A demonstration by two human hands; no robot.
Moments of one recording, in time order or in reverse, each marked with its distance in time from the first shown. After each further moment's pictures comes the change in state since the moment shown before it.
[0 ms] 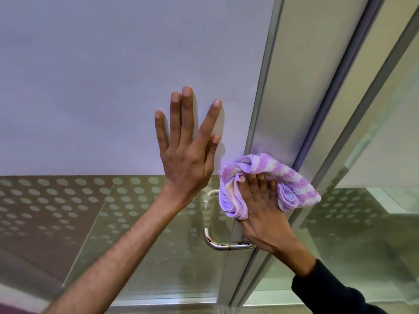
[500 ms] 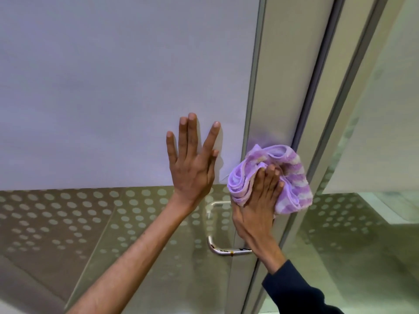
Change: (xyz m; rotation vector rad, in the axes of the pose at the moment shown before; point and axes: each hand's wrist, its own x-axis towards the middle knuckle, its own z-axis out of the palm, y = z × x) left_hand -0.001 -0.001 0.000 0.002 -0.024 0.014; right_hand 0.032 -0.032 -0.005 0.081 0.367 0.438
